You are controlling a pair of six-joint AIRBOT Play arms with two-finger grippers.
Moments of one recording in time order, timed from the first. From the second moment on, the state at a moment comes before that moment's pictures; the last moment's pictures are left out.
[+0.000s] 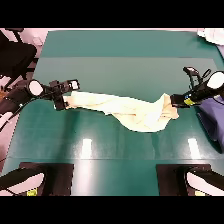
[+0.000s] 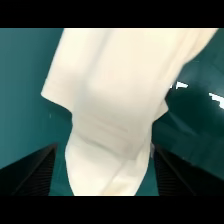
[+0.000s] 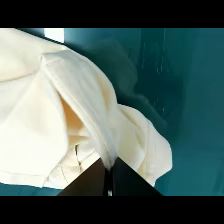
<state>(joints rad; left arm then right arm) -0.13 -1.21 0.94 1.37 -0.81 -0.27 0.00 -1.16 1.06 -1.42 1.27 1.59</state>
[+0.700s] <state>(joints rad) -0.13 -1.21 0.80 1.32 -0.47 -0.07 -0.03 -1.16 1.06 -1.41 1.26 1.58</state>
